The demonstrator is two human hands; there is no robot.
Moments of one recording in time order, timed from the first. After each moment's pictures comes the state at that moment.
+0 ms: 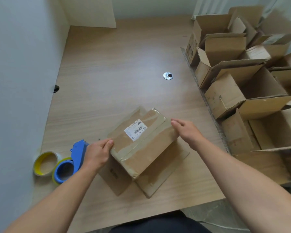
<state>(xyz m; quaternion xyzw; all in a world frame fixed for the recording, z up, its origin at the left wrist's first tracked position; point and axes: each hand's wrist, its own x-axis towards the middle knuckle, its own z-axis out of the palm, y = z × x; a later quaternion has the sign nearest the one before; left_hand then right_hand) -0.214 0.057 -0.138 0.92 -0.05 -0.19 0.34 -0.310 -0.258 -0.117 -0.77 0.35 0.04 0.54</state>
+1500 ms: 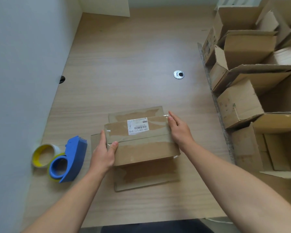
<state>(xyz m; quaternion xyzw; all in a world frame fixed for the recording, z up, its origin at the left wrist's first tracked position) -0.236 0.020 -0.144 0.91 0.04 -0.20 0.37 -0.267 -0.256 -0.148 -0.73 0.31 -0.01 0.60</state>
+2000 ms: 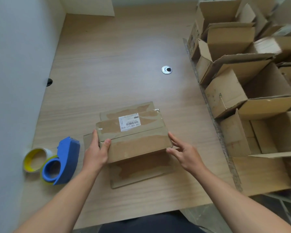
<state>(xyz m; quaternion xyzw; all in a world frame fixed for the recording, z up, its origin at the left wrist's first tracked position) -0.237 0.024 -0.148 0.91 0.03 -0.21 0.36 -0.383 -0.258 -0.158 -0.80 0.24 0.03 0.55</state>
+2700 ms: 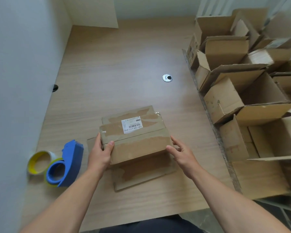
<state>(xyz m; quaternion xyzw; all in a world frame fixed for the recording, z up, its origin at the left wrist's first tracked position) -0.239 0.022 -0.134 0.83 0.05 -0.21 0.51 -0.369 -0.241 -0.151 -0.68 0.32 0.02 0.66</state>
